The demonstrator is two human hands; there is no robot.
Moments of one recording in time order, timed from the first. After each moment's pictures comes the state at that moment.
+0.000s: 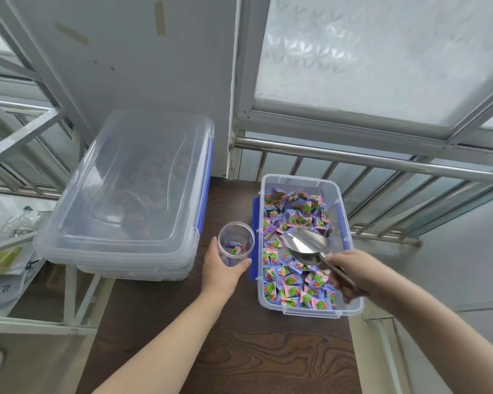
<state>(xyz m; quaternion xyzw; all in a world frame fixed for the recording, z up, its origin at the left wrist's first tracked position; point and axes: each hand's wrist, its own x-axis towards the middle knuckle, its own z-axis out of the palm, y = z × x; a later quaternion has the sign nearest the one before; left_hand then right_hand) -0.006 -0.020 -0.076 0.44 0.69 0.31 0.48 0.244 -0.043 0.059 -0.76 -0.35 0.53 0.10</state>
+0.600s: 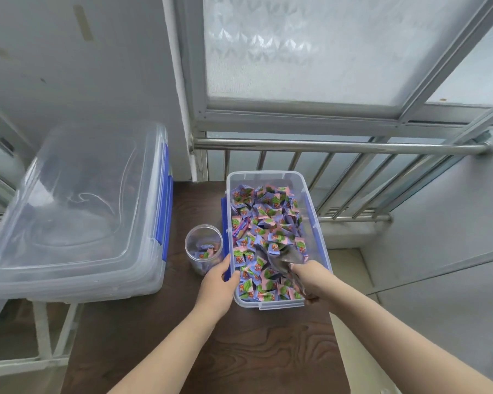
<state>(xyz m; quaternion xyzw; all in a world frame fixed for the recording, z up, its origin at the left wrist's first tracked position) 0.031 -0.043 -0.061 0.50 0.61 0.21 0.58 0.245 -0.064 -0.013 -0.80 -0.28 0.51 0.12</state>
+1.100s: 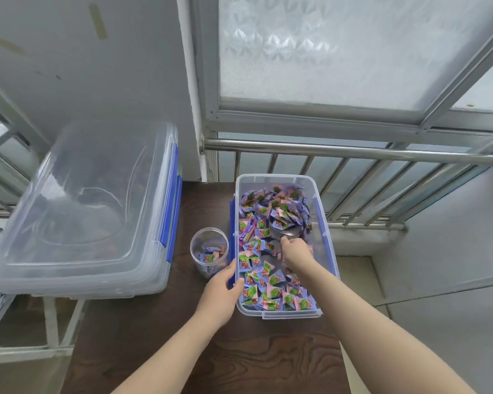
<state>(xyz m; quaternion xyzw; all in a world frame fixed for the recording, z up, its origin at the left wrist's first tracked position) 0.028 -0.041 -0.065 0.50 0.61 0.18 0.58 0.228 0.017 -0.057 -0.81 -0.30 0.46 0.19</state>
